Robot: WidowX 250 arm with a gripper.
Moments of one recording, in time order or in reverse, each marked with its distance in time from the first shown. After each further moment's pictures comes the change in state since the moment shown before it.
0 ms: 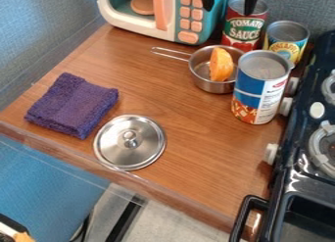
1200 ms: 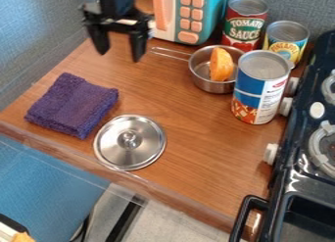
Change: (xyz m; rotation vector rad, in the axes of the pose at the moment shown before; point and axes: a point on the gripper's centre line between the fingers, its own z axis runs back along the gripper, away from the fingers) arm -0.115 0.153 -0.008 0.038 0.099 -0.013
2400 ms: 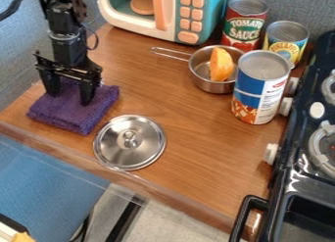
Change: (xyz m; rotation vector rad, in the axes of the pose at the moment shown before) arm -0.035 0.054 -0.060 0.163 0.130 0.081
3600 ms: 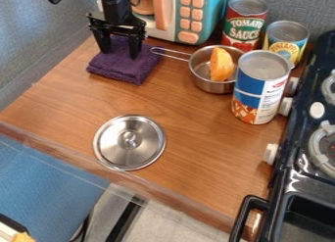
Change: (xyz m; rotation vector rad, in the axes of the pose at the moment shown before) arm 0.115 -0.029 0.010 -0.128 -0.137 -0.029
